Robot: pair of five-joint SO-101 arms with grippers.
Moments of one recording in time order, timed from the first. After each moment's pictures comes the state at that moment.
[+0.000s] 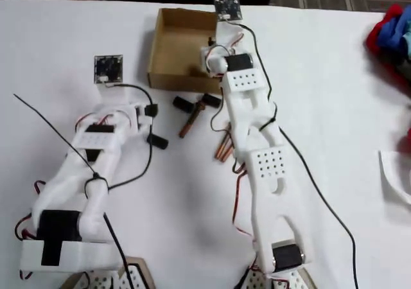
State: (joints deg) left arm -6.6 -5.7 46.1 16.6 6.9; right arm -16.1 66.8 -71.4 56.8 -2.2
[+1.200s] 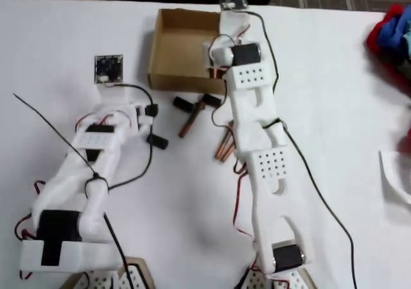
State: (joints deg) left arm -6.5 -5.7 46.1 16.6 6.9; right arm -16.1 64.9 -85.7 79.3 -0.3
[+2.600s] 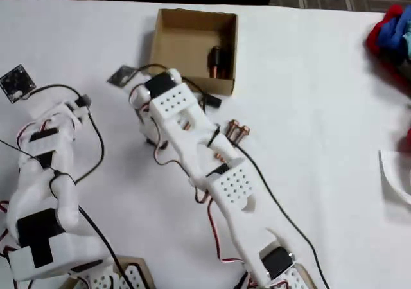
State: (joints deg) left arm -29.1 -5.2 44.5 16.6 20.5; right arm -40.2 57.4 -61.1 100.0 19.6
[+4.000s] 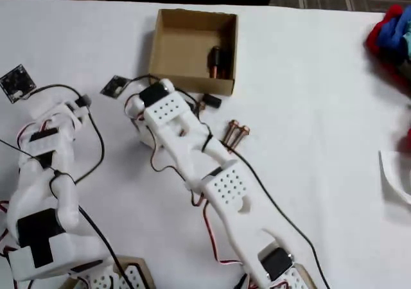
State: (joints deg) left arm -29.0 -5.2 44.5 16.6 20.5; right arm -42.1 63.0 -61.5 94.4 22.6
